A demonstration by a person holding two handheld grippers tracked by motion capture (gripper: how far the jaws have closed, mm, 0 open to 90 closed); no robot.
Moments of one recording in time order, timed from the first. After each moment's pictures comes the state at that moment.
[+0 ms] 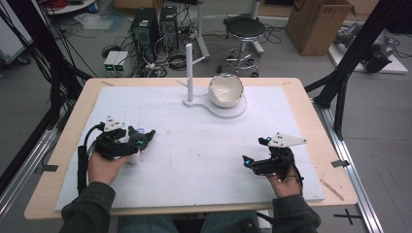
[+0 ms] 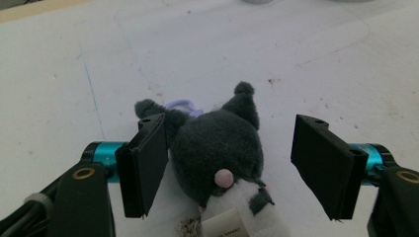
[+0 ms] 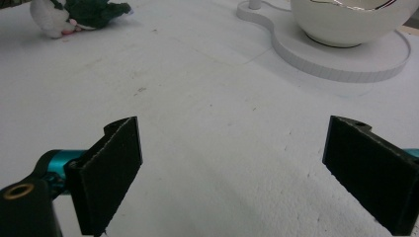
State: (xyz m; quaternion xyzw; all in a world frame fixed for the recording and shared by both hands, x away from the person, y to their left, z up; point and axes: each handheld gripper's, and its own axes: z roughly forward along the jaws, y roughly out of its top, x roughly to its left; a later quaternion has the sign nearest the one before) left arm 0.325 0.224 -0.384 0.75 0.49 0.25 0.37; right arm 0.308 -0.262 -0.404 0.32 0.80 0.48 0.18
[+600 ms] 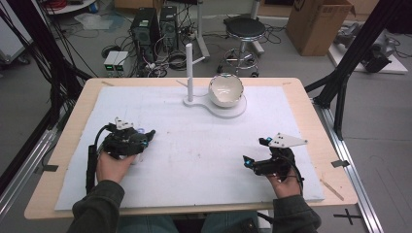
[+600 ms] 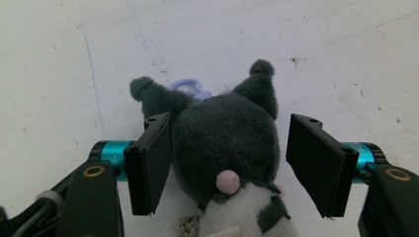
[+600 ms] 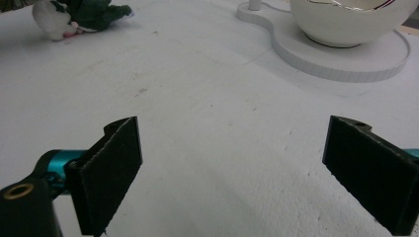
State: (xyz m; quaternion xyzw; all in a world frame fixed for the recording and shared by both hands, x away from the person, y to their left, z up) left arm 0.336 0.208 -0.401 0.75 0.52 0.25 0.31; right arm 0.307 -0.264 -0.405 0.33 0.79 0.48 0.17
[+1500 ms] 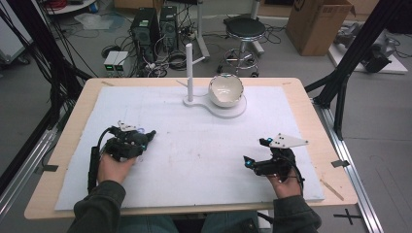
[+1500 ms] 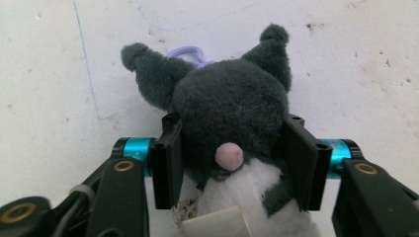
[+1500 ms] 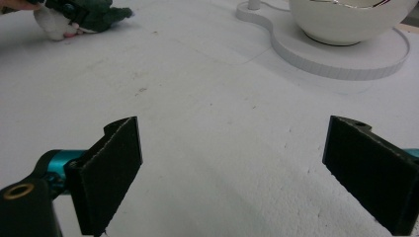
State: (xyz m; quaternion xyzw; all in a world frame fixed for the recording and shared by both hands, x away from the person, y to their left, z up) left arm 0.338 0.209 -0.412 0.77 0.53 0.24 0.28; right arm 0.306 -0.265 -0.406 0.33 0.79 0.48 0.17
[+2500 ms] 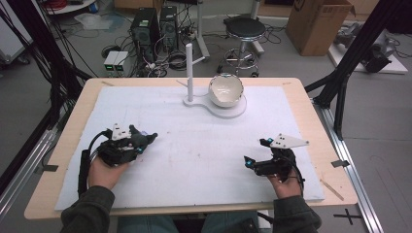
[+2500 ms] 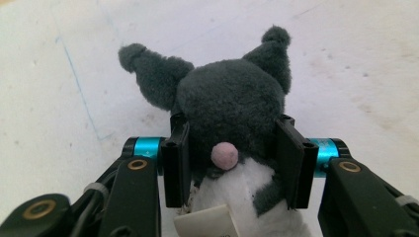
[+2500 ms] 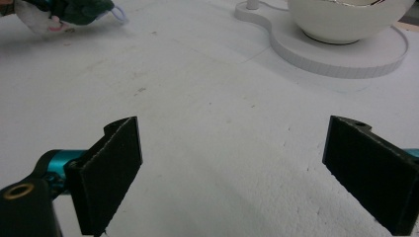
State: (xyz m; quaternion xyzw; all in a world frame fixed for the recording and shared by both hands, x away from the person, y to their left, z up) left arm 0.312 0.221 -0.399 0.80 0.43 0.25 0.34; right arm 0.306 -0.267 -0.408 0.33 0.79 0.48 0.17
